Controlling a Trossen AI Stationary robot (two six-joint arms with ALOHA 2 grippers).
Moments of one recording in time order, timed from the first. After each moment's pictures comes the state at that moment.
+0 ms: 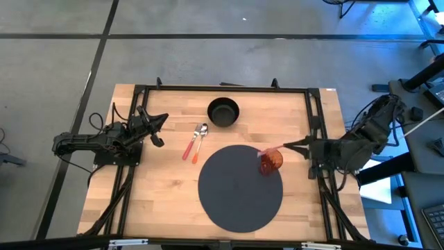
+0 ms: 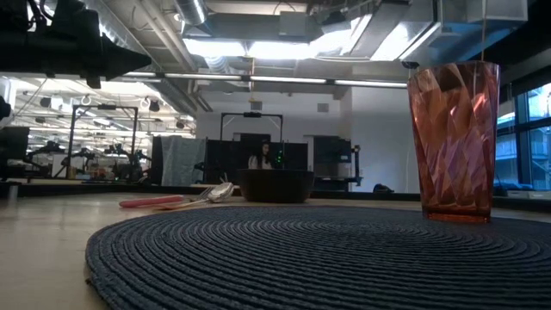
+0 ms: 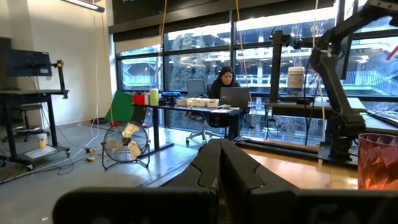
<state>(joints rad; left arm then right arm) 0.03 0.01 0.01 0.25 -0.54 0.10 0.73 0.94 1.22 -0.72 0.86 -0.08</state>
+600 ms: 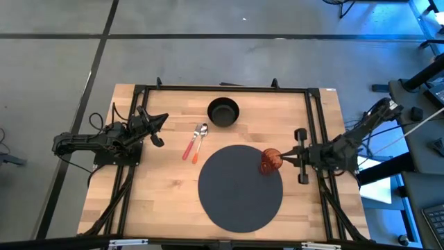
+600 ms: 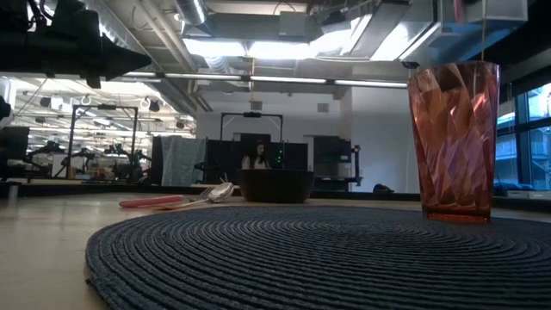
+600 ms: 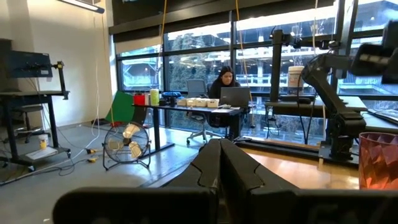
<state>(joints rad) 0.03 0.01 0.01 0.25 -0.54 0.11 0.65 0.65 0.45 0.24 0.64 -0.24</state>
